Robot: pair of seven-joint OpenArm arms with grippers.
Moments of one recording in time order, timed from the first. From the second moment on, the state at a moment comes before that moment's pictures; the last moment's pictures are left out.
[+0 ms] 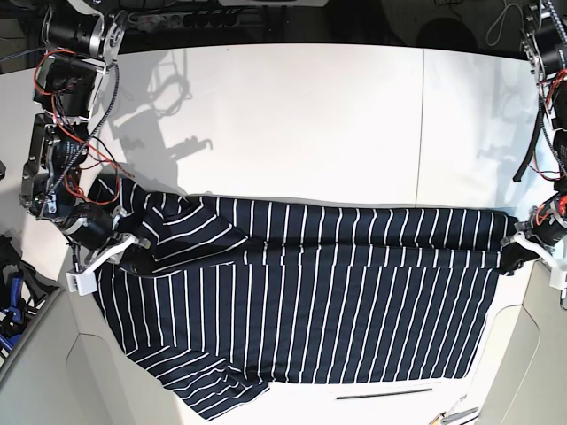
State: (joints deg) left arm -18.0 -33.7 -14.7 49.7 -37.5 -33.9 29.6; right arm 15.6 9.9 19.8 67.2 33.5 33.4 -48.0
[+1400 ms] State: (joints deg) left arm -7.6 -28.7 -29.0 49.8 -45.2 -32.5 34.7; right arm 0.3 10.2 35.8 71.3 39.2 32.4 -46.8
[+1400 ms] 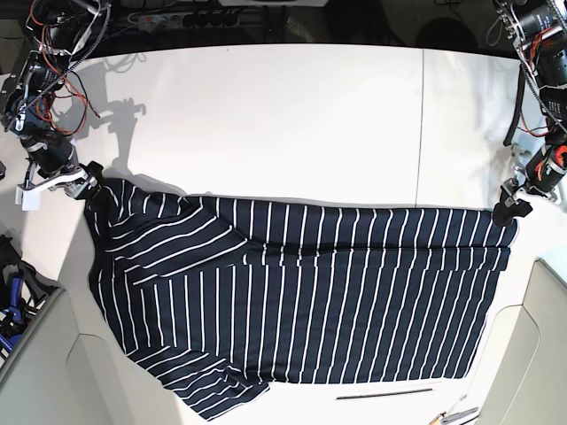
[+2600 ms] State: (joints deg) left arm 1.2 -33.8 -25.3 62.1 -49.6 -32.6 41.7; right arm -3.5 8.9 32.8 83.0 44.2 32.6 -59.8
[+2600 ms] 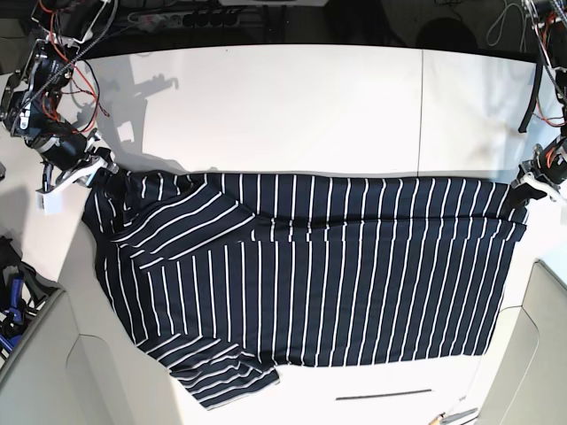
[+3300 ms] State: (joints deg) left arm 27.2 -33.5 -35.6 83.4 -57.4 -34.8 47.8; right arm -20.9 17.0 32.8 92.5 50.2 33.0 -65.2
